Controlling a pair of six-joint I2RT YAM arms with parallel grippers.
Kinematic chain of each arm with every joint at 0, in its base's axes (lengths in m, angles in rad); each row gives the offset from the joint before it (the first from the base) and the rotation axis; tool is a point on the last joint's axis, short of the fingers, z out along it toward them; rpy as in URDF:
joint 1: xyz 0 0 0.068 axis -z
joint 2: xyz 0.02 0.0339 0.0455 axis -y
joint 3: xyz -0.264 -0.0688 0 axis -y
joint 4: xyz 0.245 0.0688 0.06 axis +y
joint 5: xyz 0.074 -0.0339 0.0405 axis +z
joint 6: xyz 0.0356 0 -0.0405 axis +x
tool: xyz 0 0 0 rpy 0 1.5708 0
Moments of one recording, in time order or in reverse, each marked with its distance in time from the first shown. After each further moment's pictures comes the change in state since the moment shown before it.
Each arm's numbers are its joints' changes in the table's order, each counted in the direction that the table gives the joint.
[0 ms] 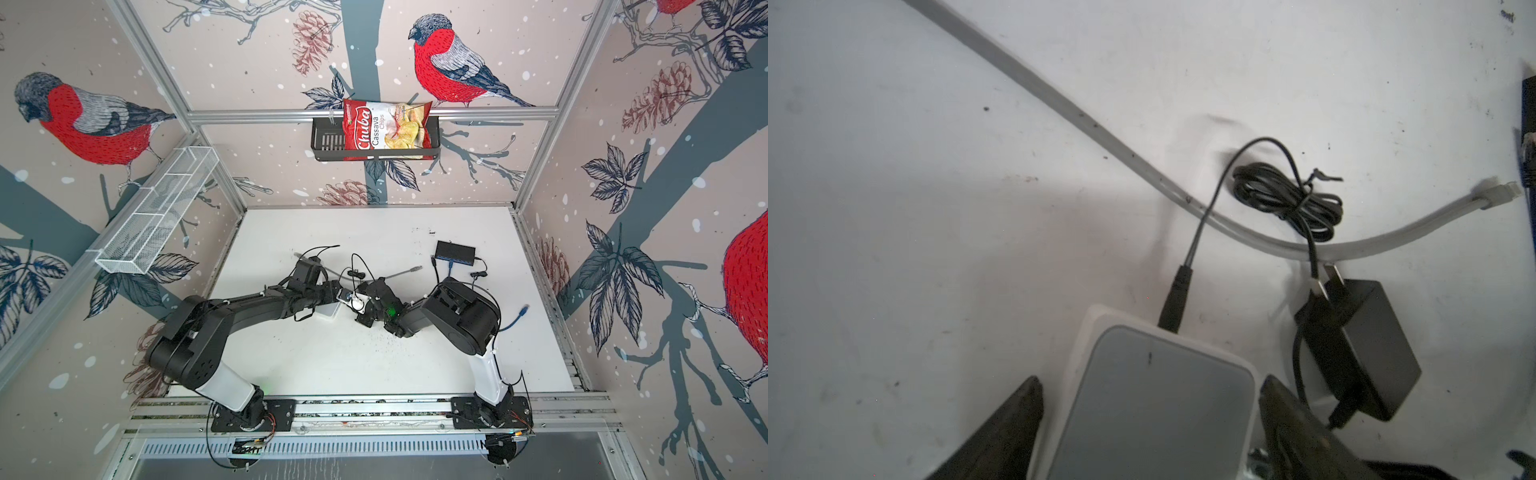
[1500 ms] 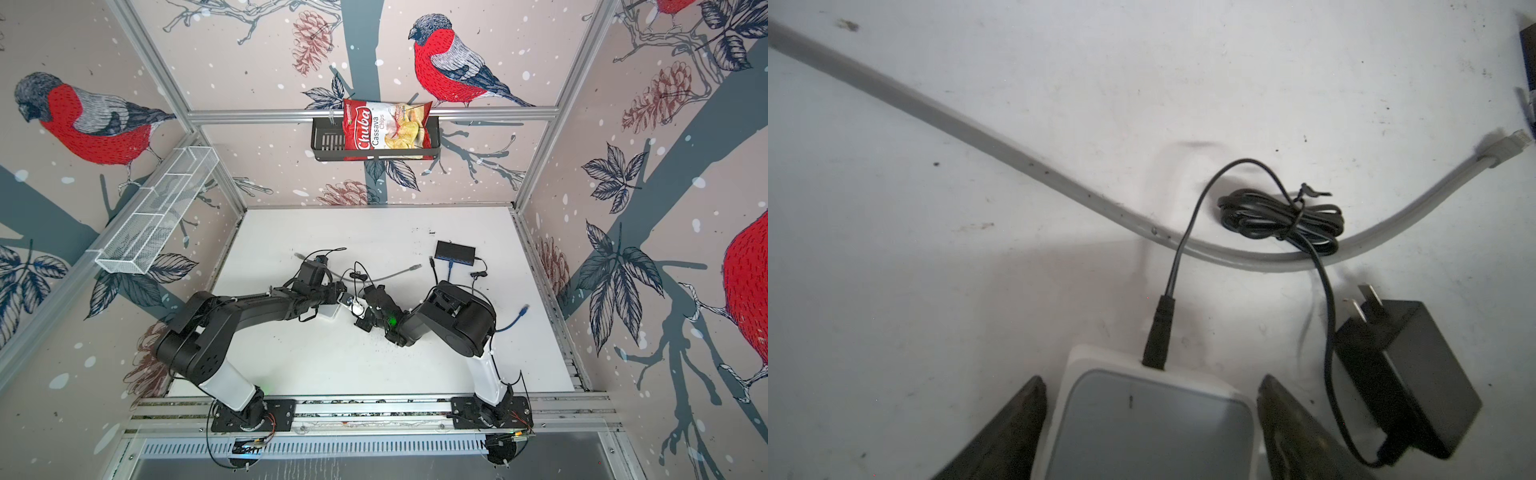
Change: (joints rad) left arm 0.034 -0.032 -0.008 -0.073 0.029 0.111; right arm -0.040 -0.014 -0.056 -0.128 -0.118 0.064
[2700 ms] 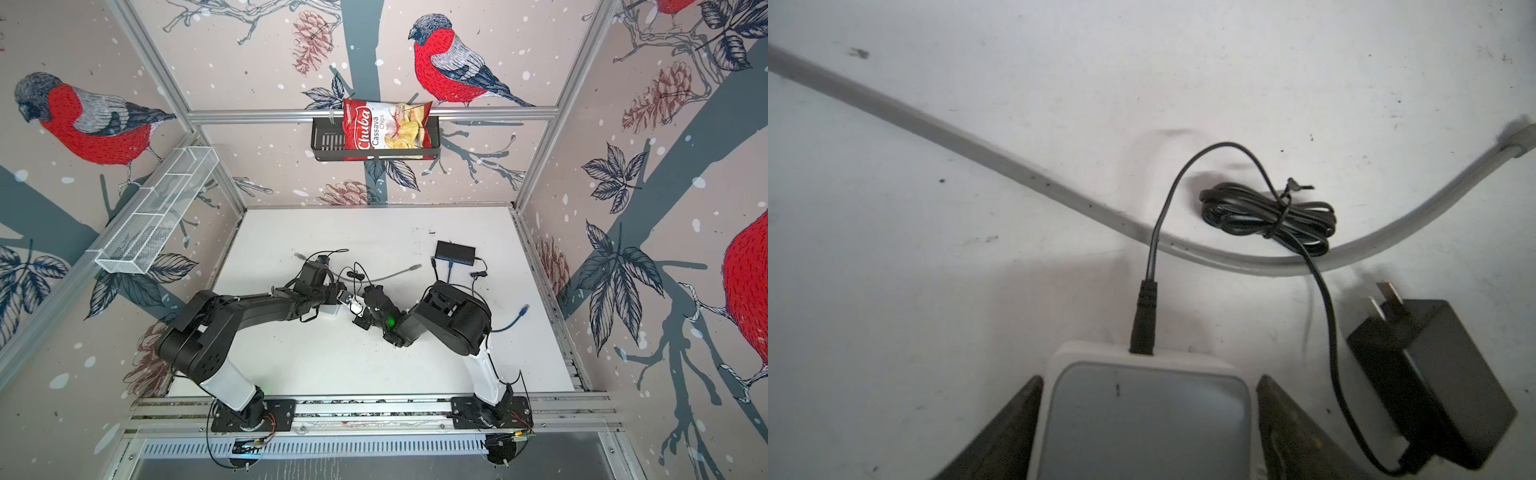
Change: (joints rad) left arm 0.023 -0.013 -0.003 -0.020 0.047 0.035; right arm -0.013 -0.033 0.020 -0.039 -0.064 0.001
